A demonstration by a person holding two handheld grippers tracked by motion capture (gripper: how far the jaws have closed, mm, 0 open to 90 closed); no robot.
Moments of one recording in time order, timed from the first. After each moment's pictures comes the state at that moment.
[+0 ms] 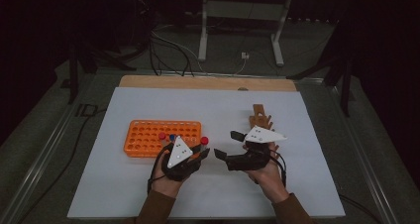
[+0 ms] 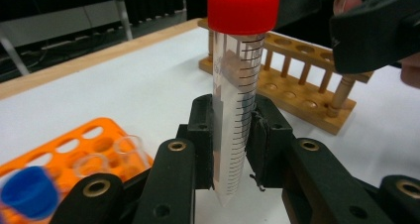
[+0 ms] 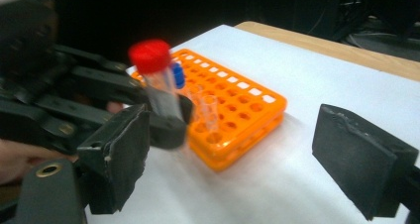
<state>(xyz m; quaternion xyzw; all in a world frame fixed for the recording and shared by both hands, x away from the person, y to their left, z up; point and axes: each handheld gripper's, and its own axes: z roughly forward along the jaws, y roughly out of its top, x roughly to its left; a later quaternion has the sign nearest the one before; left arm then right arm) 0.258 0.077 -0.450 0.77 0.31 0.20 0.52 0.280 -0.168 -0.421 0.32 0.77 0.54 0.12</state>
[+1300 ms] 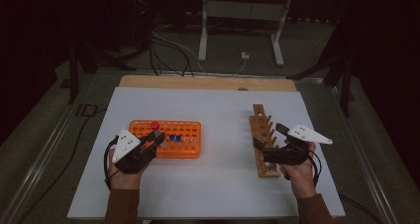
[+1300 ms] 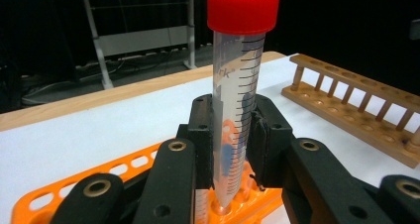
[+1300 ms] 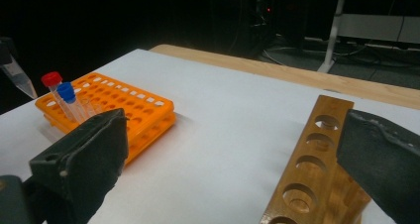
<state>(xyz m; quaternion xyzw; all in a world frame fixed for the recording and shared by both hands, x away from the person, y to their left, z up) 0.255 0.178 -0.425 0.70 0.39 0.27 0.53 0.282 -0.258 -0.416 0.41 0.71 0.53 0.22</state>
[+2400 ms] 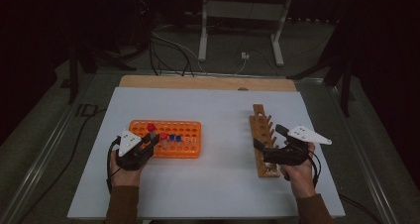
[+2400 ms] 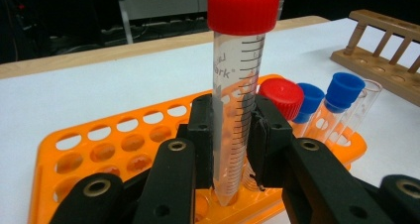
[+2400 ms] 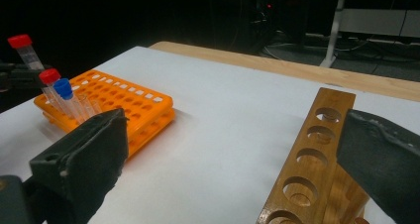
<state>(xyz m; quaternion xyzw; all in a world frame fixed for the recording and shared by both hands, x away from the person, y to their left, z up) 0.279 0.187 -0.468 0.71 0.44 0.27 0.48 0.283 -0.259 -0.423 0.41 0.71 0.53 0.22</state>
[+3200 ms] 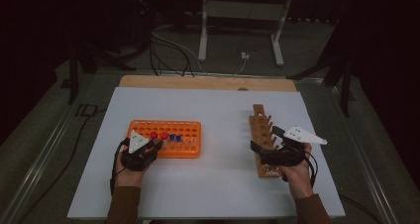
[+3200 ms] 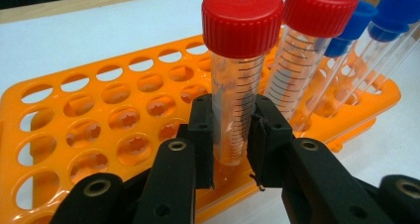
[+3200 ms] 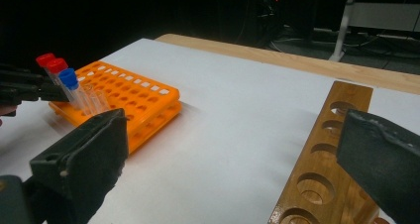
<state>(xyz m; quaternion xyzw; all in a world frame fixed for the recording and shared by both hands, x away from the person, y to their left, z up) 0.290 0.182 -0.490 0.75 0.46 0.24 0.41 0.284 -0.253 -0.428 0.41 0.72 0.53 0.21</state>
